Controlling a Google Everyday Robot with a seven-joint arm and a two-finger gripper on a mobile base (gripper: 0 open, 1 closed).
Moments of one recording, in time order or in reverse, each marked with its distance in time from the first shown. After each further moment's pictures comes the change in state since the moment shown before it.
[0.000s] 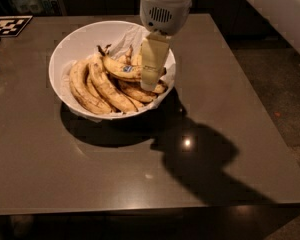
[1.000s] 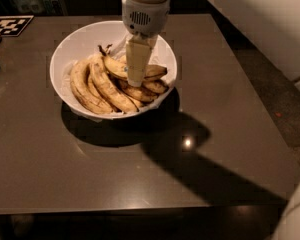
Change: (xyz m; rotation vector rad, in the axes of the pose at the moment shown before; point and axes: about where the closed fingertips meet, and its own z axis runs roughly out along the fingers) arm -0.034 -0.009 0.024 -0.042 0.008 -0.017
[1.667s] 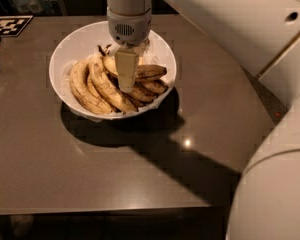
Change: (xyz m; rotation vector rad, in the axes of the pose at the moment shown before) arm -0.023 -0.006 0.033 -0.019 0.060 -0.053
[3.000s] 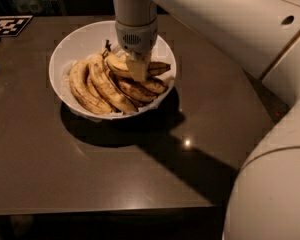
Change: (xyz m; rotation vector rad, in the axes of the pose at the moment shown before) arm 0.019 -0.007 0.022 0.006 0.065 0.031
